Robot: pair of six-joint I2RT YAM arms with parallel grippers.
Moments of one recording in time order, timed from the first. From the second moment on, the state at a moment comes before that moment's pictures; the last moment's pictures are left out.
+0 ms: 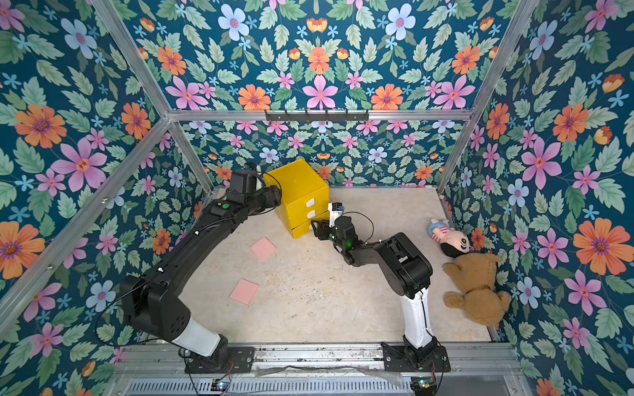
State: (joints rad) left arm -0.39 1.60 1.54 -0.50 -0.12 -0.38; right arm 0.60 2.05 1.02 0.78 -0.15 0.57
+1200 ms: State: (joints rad) left arm -0.37 1.80 1.58 -0.38 -0.09 -0.48; right arm 0.56 2.35 1.21 0.96 -0.33 0.81
